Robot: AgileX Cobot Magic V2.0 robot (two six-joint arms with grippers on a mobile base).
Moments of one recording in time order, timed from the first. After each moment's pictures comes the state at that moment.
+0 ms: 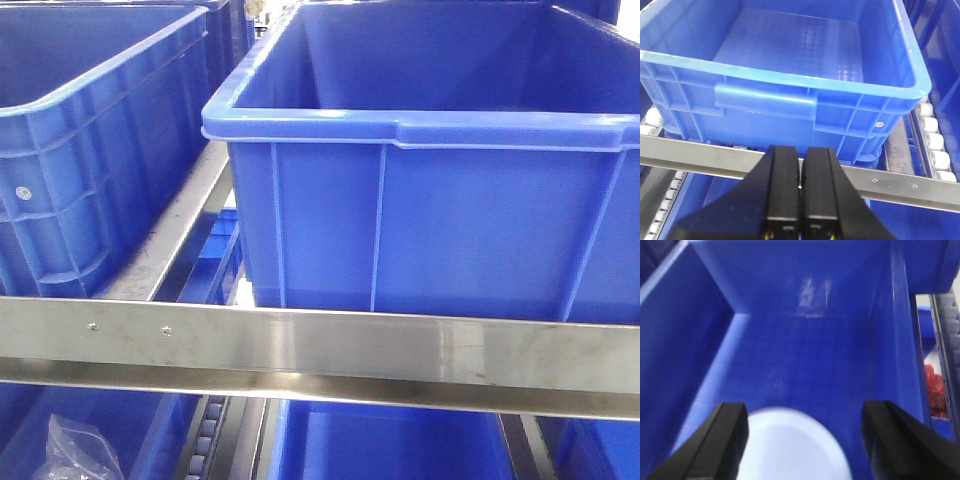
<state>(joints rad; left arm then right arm) -0.09 0.27 -0.35 0.09 0.48 -0.18 0.12 1.26 -1.03 -0.14 0.20 0.28</state>
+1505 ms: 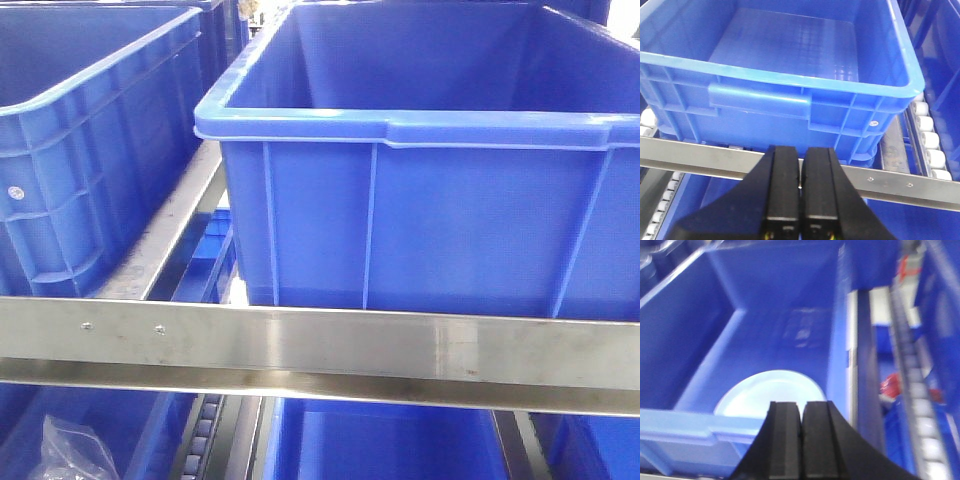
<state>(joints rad) -0.09 0.27 -0.35 0.09 0.48 -0.18 0.07 0.36 -0.34 -0.14 0.20 0.28</state>
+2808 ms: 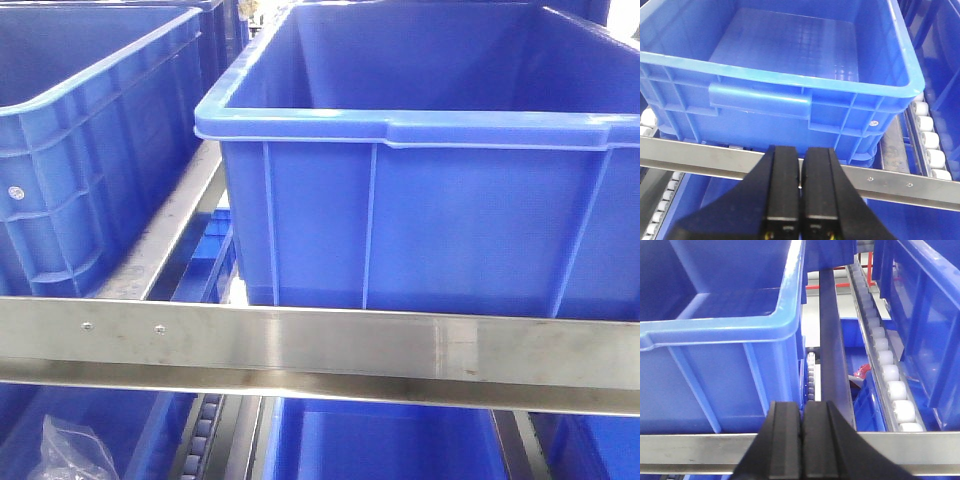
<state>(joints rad) -0.09 0.27 -0.35 0.09 0.48 -0.18 -0.02 -0.01 0.03 -0.14 0.16 0.28</state>
